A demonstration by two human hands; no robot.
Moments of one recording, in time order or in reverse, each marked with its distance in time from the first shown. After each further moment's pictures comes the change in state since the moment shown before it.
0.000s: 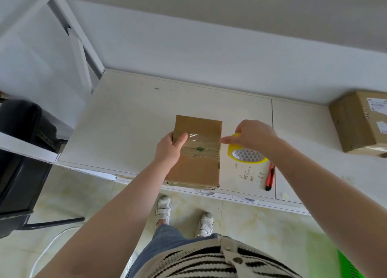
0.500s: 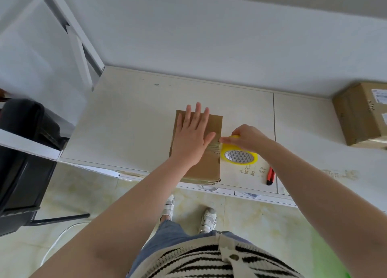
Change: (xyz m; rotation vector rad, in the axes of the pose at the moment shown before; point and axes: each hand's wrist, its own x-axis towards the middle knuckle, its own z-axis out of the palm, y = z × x) left_hand -0.001 0.027 0.037 0.927 0.028 0.564; right_hand 0.026 0.025 0.052 0.269 -0.086 -0.059
